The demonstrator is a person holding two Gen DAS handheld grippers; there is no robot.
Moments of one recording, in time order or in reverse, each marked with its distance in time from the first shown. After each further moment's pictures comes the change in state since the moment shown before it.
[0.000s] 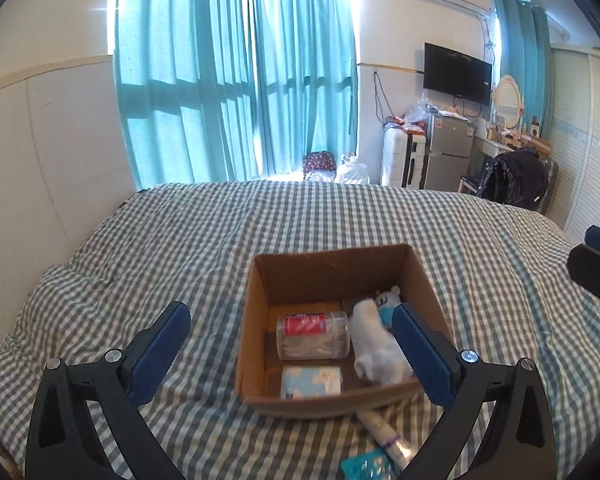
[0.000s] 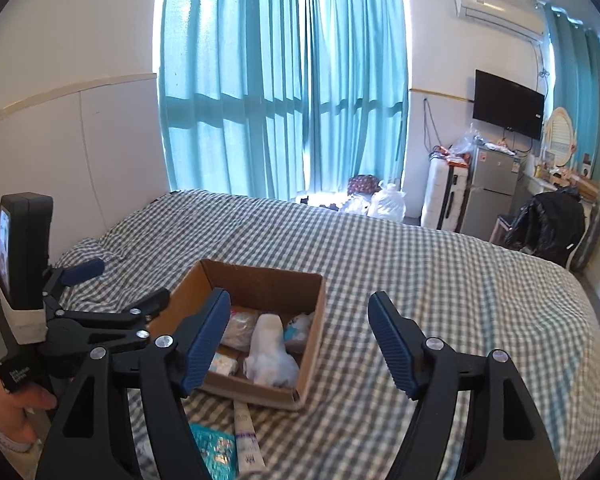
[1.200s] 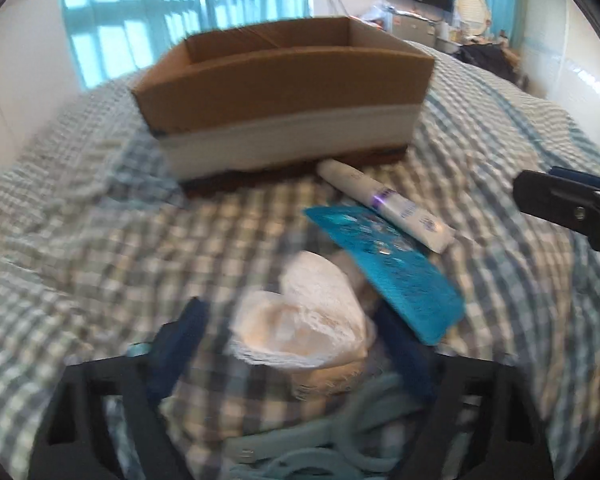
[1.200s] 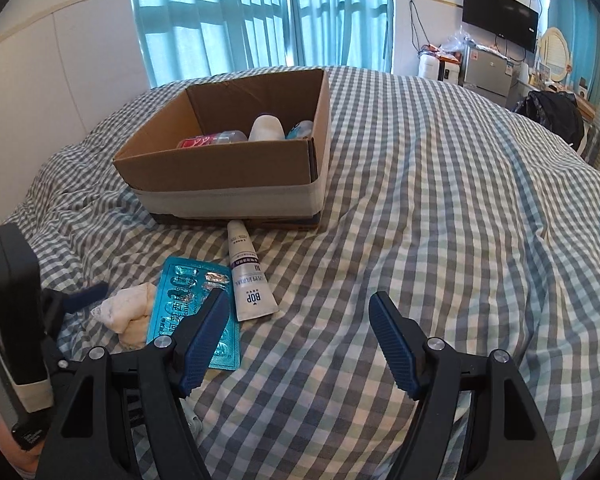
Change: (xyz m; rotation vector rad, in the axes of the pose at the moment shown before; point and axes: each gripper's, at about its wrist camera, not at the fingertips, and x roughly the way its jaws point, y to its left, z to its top) left arm 0.035 -0.030 -0.204 0.111 0.317 -0.166; right arm 0.037 0.020 -0.178 0.094 0.330 -0.028
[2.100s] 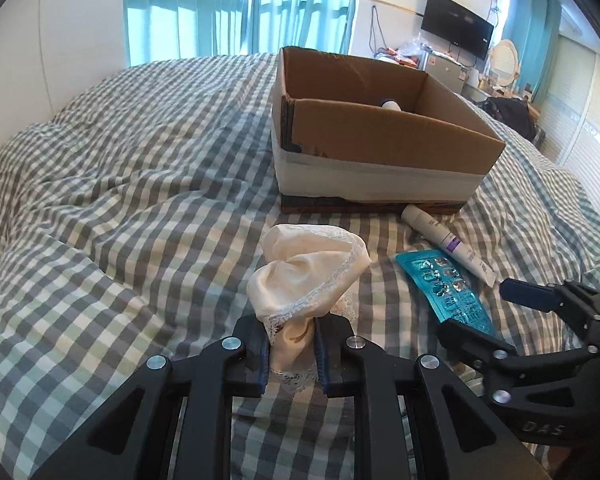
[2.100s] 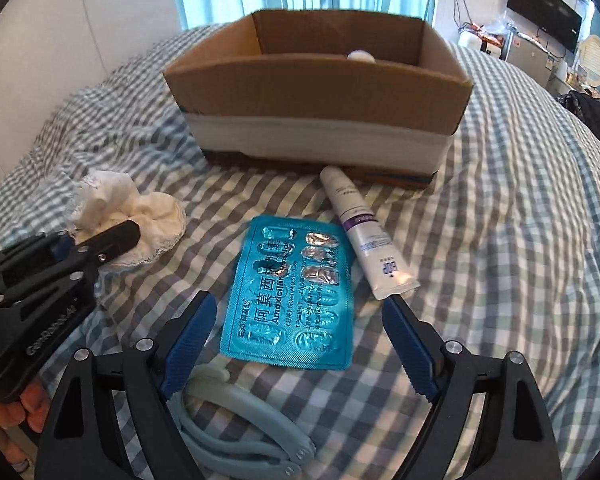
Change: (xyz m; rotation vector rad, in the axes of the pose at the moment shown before) left arm -0.031 0.087 -0.001 -0.166 -0.074 0.011; right arm 0.061 0.085 -0.013 -0.089 0.166 0.038
